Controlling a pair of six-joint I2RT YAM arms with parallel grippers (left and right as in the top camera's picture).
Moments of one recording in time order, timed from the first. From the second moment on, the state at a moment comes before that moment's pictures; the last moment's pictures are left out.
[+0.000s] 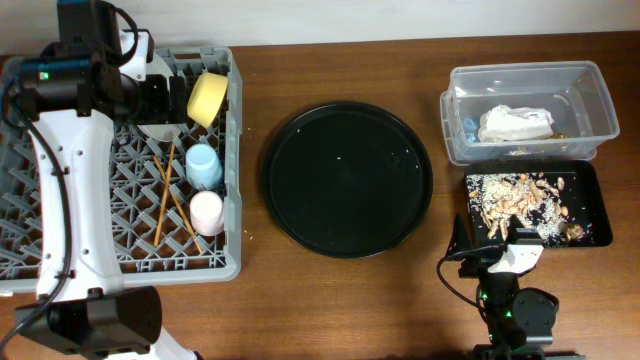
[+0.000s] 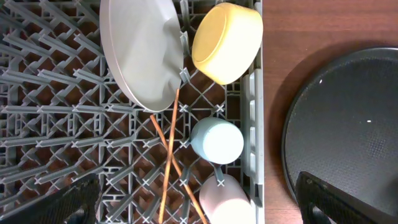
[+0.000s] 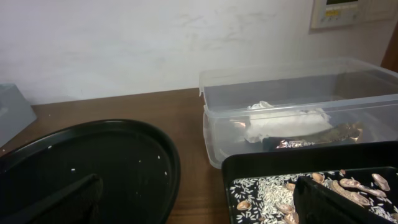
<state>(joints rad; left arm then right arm) 0.06 1.82 2.11 -1.35 0.00 0.05 -0.05 0.01 0.01 -0.07 -0.02 0.11</state>
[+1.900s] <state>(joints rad) 0.04 0.01 0.01 -0.07 0.10 0.17 -0.05 0.01 0.01 -0.07 -0.02 0.11</state>
